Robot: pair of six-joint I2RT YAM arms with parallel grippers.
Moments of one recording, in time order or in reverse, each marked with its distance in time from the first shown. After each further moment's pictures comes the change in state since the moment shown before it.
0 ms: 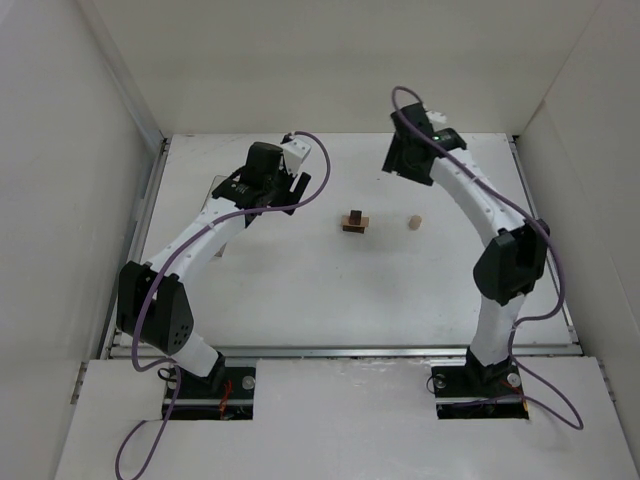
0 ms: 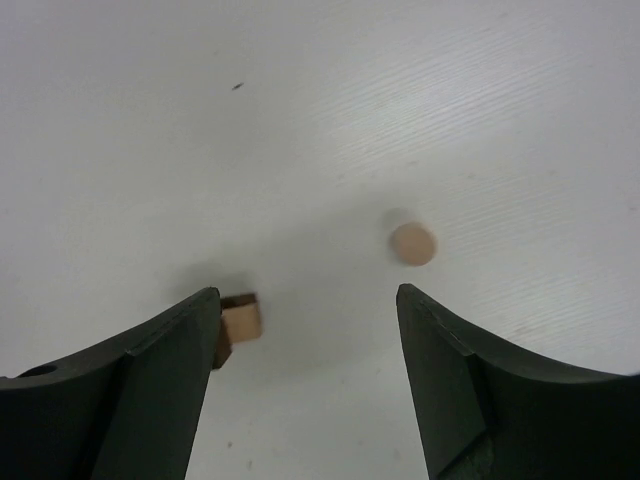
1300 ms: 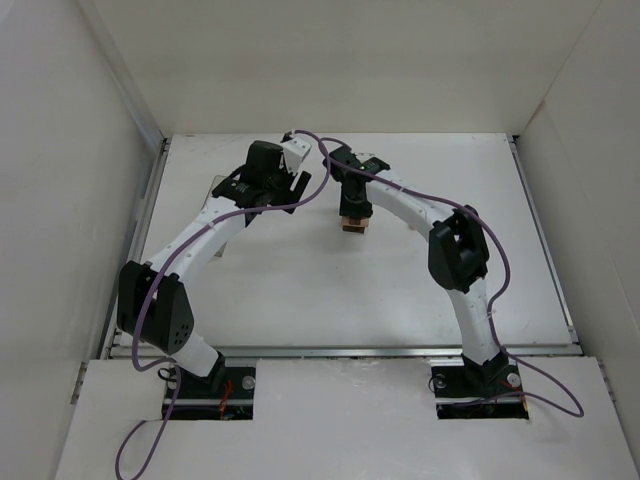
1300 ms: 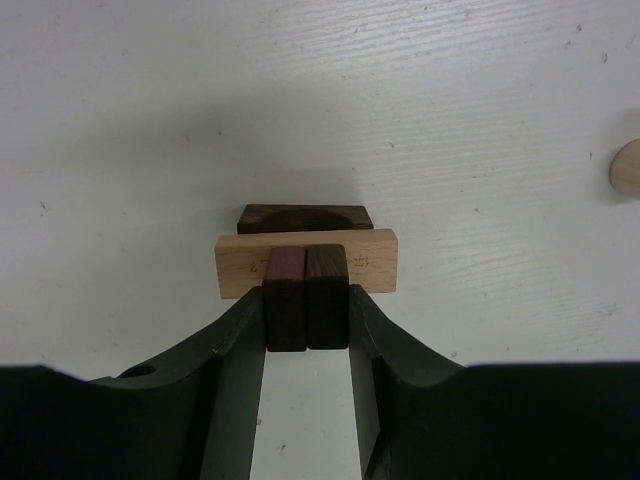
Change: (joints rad) left arm 0.000 0.004 0.011 -0.003 0.000 0.000; right arm 0.182 0.267 0.034 -0.006 -0.030 0.042
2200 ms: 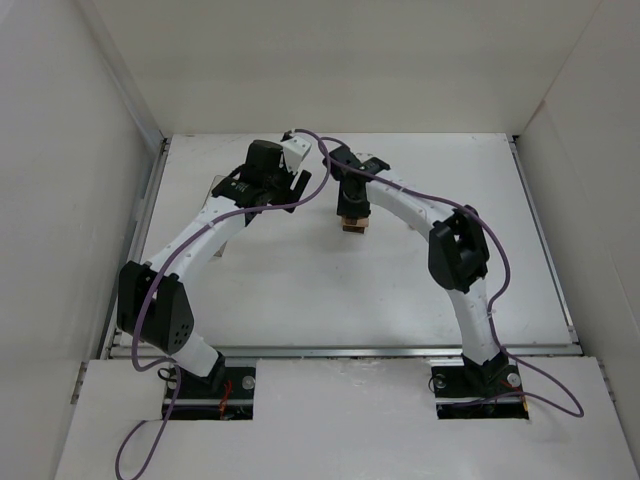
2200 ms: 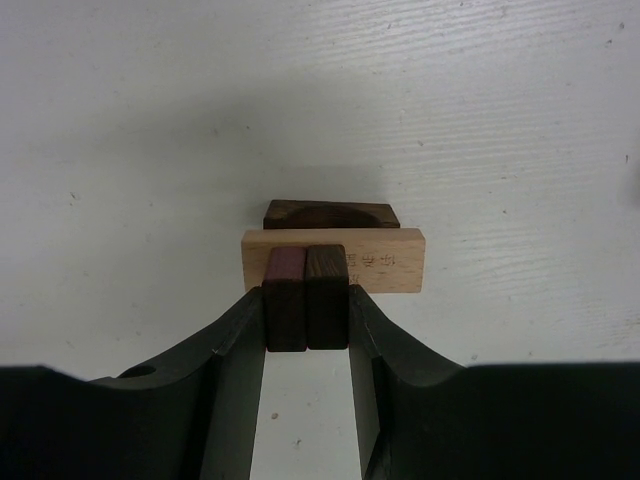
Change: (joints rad) left arm 0.000 0.000 0.007 0.000 0.001 0.000; right arm -0.003 -0.001 -0.002 0.024 -0.045 0.000
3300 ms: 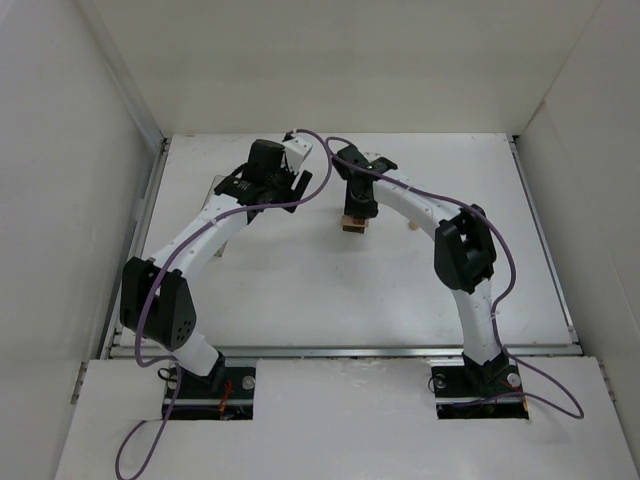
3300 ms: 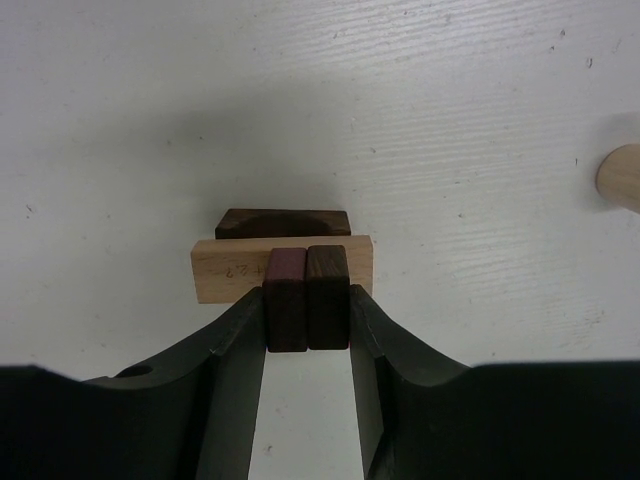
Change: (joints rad) left arm 0.000 0.024 0.014 -0.008 0.000 0.000; right arm -0.027 -0.038 -0.063 0.018 0.010 -0.023
